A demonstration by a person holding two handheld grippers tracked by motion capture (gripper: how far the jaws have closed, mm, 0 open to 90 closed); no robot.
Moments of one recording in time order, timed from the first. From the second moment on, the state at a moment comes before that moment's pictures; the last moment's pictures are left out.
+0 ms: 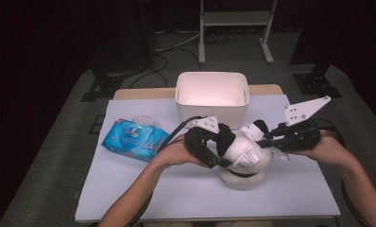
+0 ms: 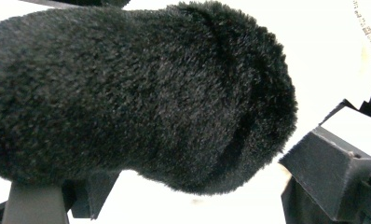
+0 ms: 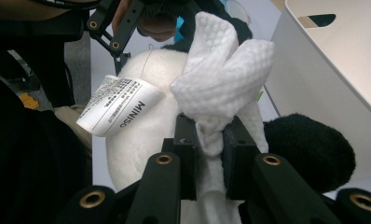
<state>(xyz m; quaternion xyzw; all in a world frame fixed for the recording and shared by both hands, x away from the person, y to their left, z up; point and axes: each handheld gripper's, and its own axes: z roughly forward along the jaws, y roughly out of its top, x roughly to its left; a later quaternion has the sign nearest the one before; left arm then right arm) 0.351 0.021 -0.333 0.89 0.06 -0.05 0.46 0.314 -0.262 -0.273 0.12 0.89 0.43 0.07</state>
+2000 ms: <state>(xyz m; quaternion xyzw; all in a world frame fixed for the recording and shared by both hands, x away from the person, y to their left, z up) 0.341 0.057 -0.322 0.88 0.04 -0.03 0.47 0.321 -0.250 -0.288 0.12 0.90 0.42 0.06</state>
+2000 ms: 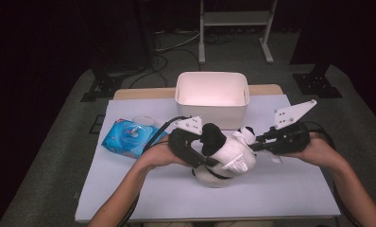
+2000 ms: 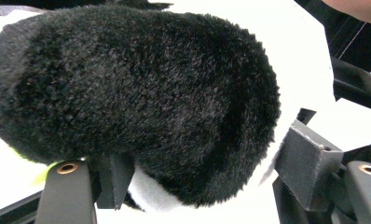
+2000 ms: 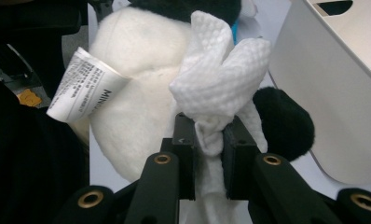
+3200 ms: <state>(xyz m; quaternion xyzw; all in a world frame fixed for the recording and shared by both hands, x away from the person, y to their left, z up) 0.338 0.045 -0.318 0.89 0.02 -0.03 0.45 0.319 -0.226 -0.267 0.09 0.90 0.42 0.08</state>
